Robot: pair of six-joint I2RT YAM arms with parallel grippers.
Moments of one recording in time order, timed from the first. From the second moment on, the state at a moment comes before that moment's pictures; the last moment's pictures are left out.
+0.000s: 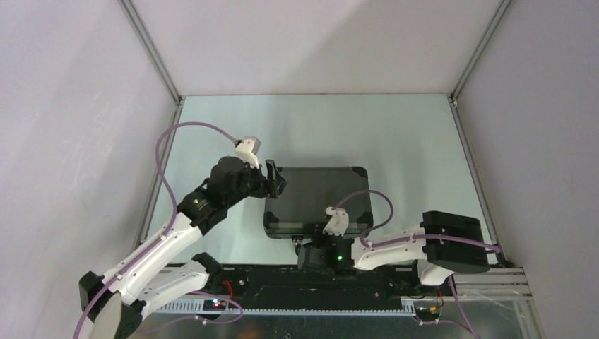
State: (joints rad) left arm -0.62 0.88 0.77 -0.35 -0.03 -0.46; right arm 1.51 1.58 0.72 -0.35 0.76 1.50
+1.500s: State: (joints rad) left arm -0.87 1.19 0.57 0.13 0.08 -0.47; right arm 2.16 1.53 0.49 -0.78 1.35 1.95
